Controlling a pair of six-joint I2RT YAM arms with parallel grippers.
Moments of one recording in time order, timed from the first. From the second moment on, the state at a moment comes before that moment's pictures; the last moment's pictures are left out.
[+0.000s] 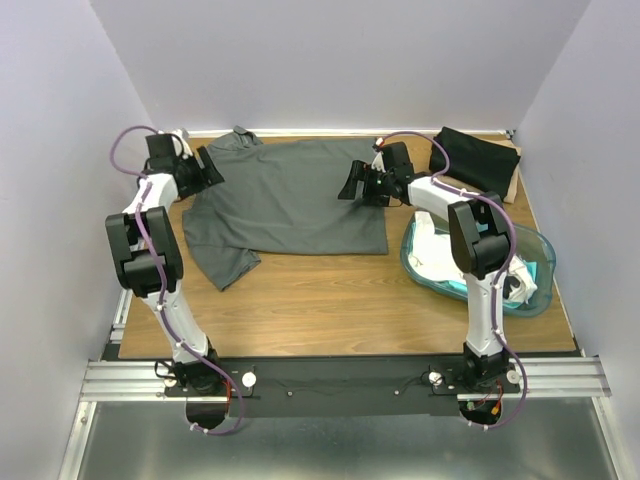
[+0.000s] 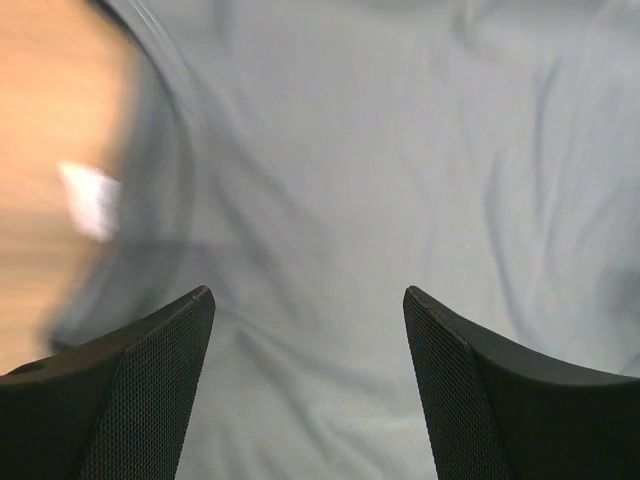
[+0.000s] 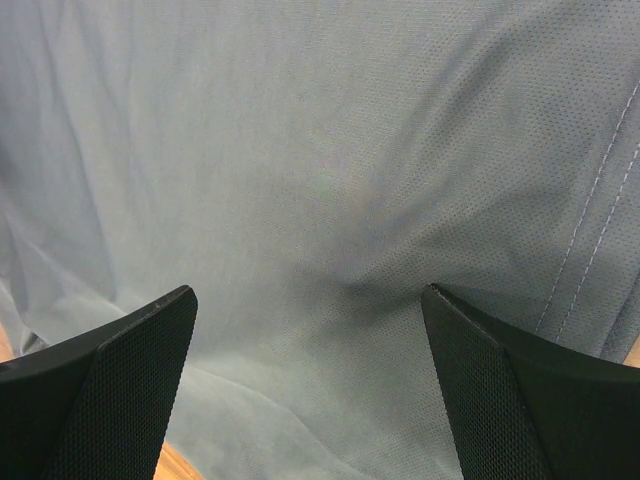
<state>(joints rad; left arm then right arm) 0.21 1.96 1.44 -0.27 0.37 -0.26 0.35 2.18 1.55 -0.13 -0.34 0.48</state>
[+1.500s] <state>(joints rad) 0.28 2.12 1.71 -0.51 0.04 -0.14 0.35 2.20 1.58 -0.14 -0.30 0.50</state>
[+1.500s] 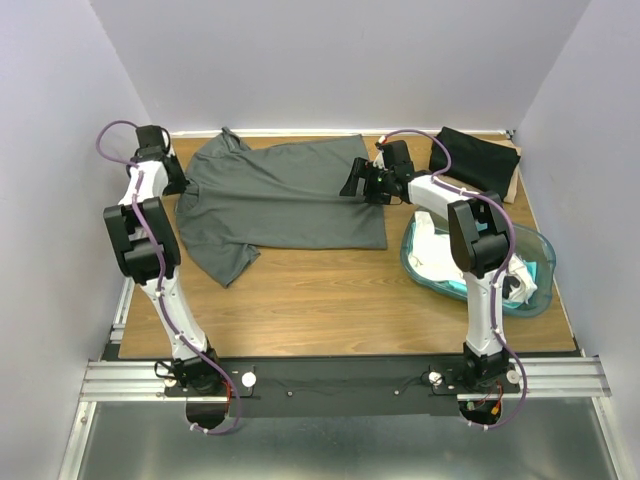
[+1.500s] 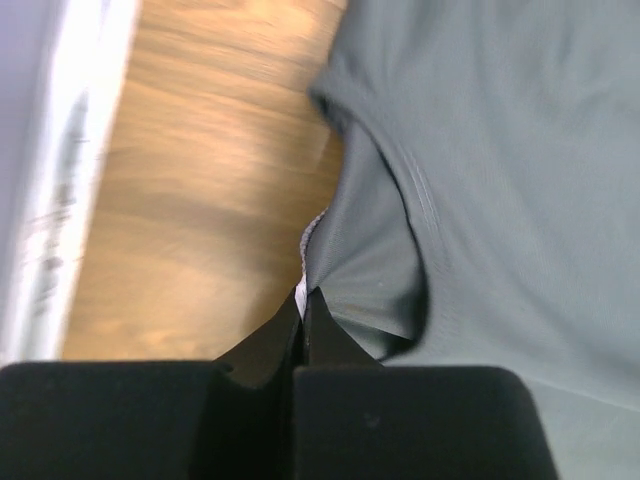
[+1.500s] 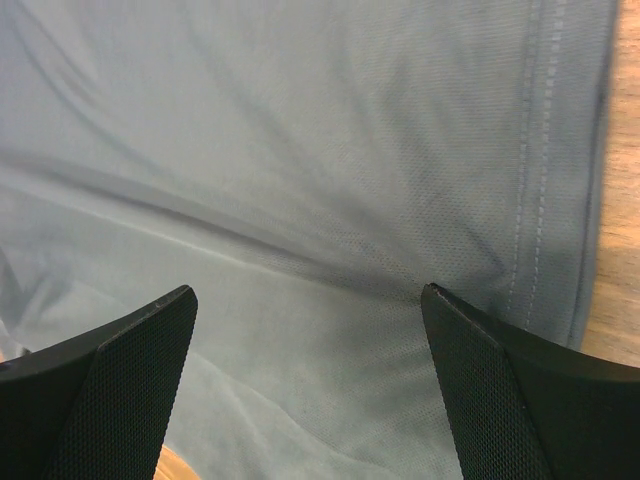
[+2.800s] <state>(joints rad) 0.21 2.28 1.83 -0.42 0.23 -0.26 0.34 2.22 1.69 -0.21 -0.30 0.40</state>
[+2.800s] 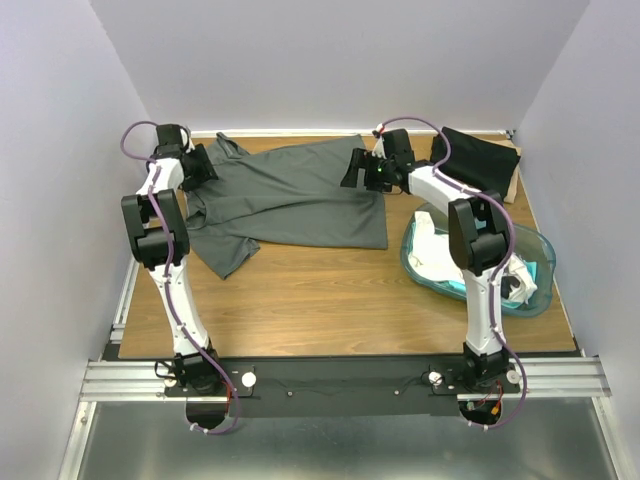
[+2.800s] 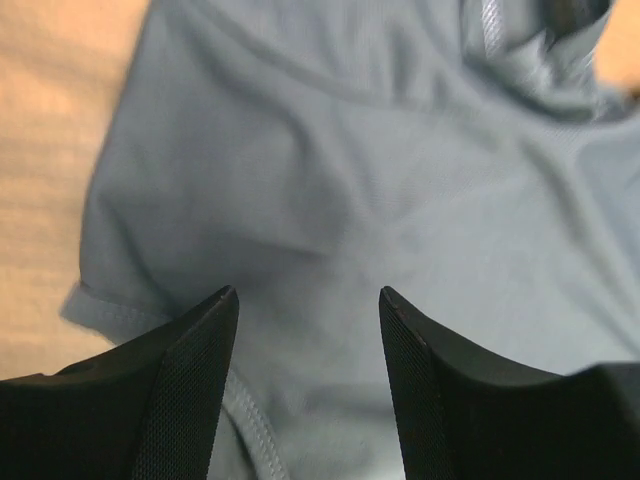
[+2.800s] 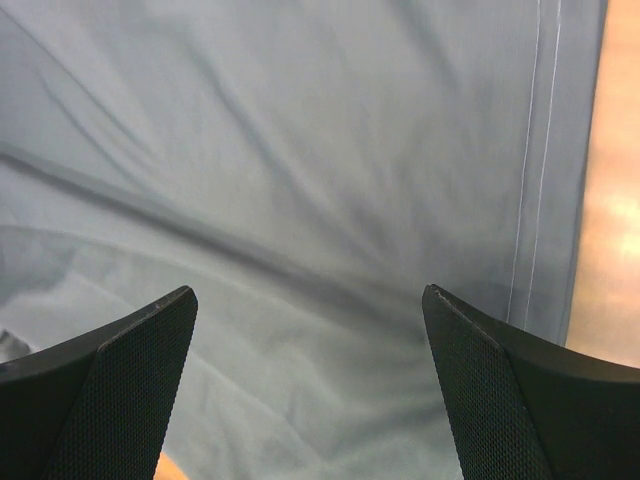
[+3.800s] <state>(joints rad) 0.23 2.48 2.13 -0.46 0.28 -0.30 0.34 2.43 1.96 -0.20 -0.30 0.42</state>
